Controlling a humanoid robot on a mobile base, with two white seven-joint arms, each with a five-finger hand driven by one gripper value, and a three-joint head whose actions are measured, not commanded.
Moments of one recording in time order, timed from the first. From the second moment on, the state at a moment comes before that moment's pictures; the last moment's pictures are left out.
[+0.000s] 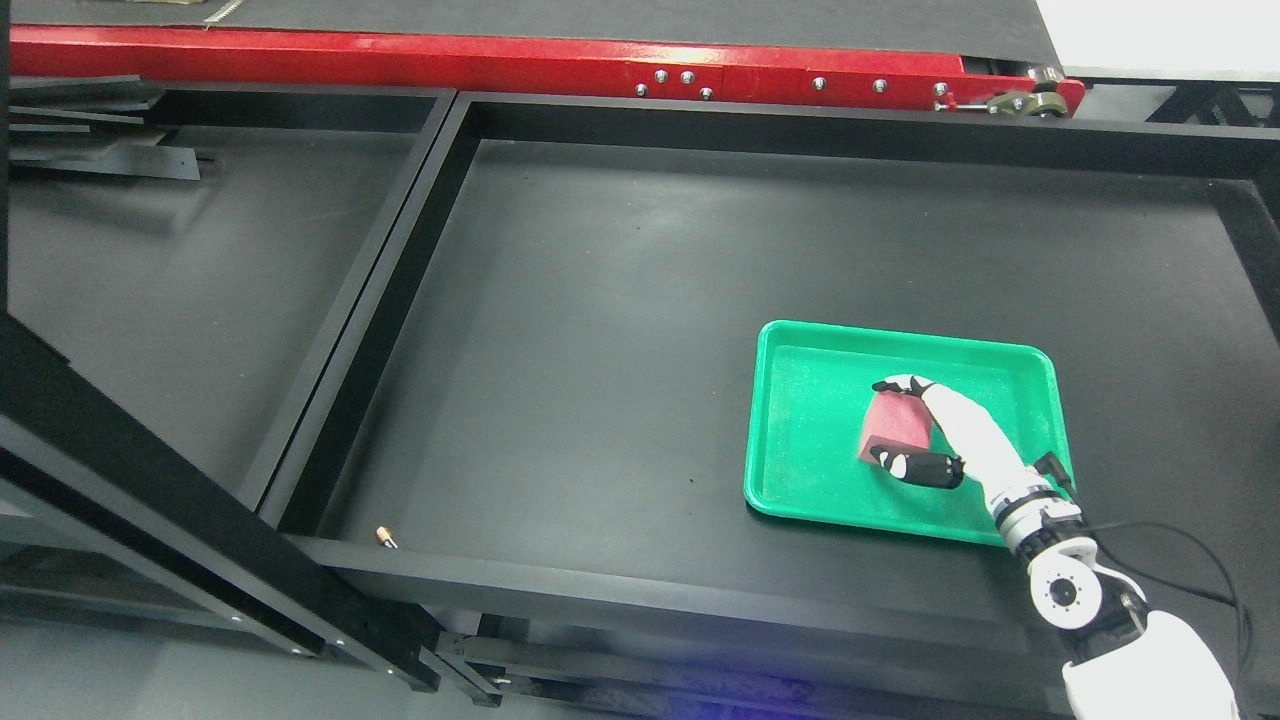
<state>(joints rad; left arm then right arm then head) 0.00 0.00 -0.13 0.00 0.13 -0.12 -0.17 -0.07 -0.25 0.17 -1.40 0.61 -0.09 0.15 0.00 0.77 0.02</state>
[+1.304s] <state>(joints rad) 0.00 0.00 -0.13 0.00 0.13 -0.12 -0.17 0.03 -0.25 0.01 -1.46 0.59 -0.53 -0.26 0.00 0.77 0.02</state>
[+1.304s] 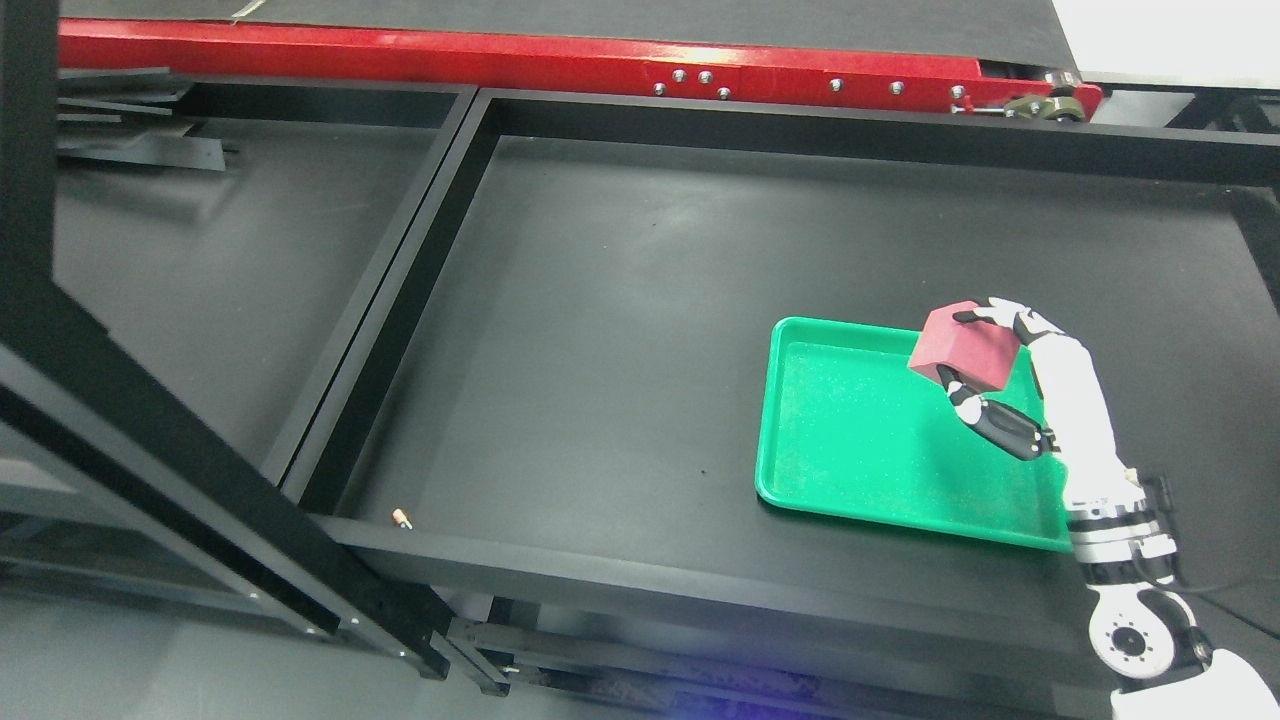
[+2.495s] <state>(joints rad) 0.00 0.00 -0.13 0.00 0.13 -0.12 -0.17 0.13 -0.24 -0.07 -1.55 0.52 -0.56 -0.32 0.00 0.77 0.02</state>
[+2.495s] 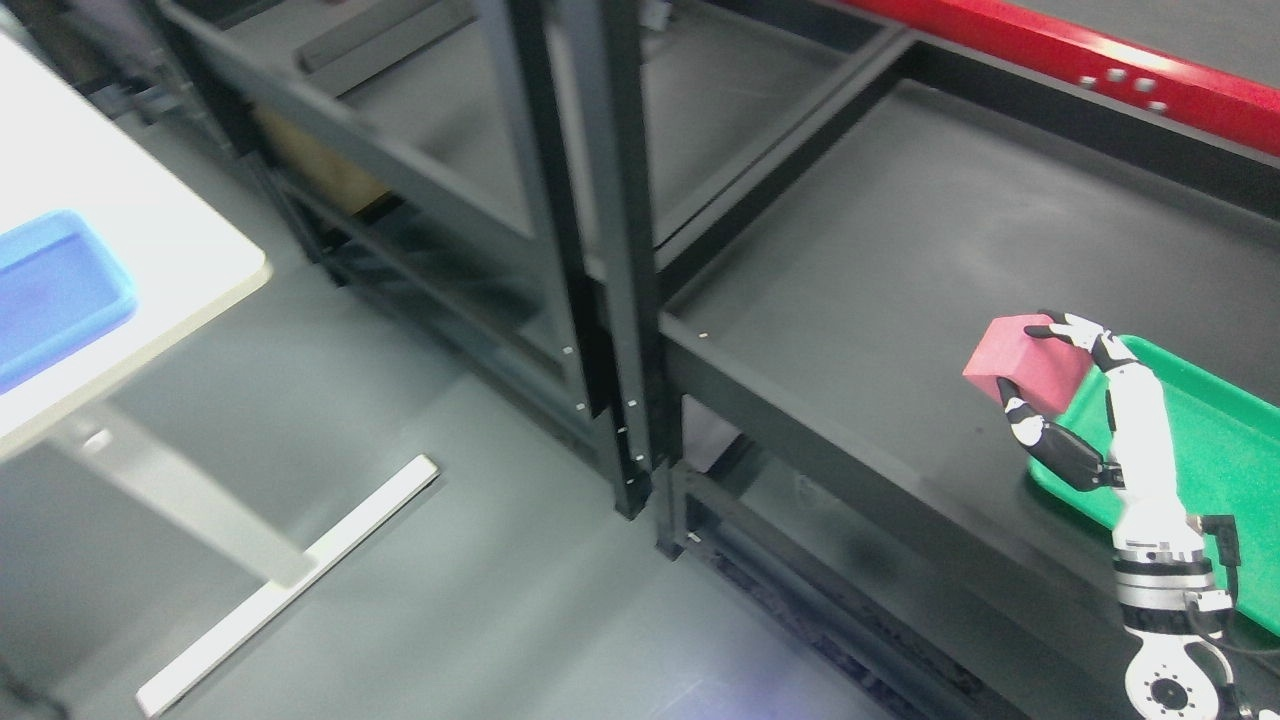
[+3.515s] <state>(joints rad) 0.00 0.00 -0.13 0.00 0.13 -0.12 -0.17 0.15 -0.23 -0.09 -1.59 0.51 -0.61 -0.32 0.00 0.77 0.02</state>
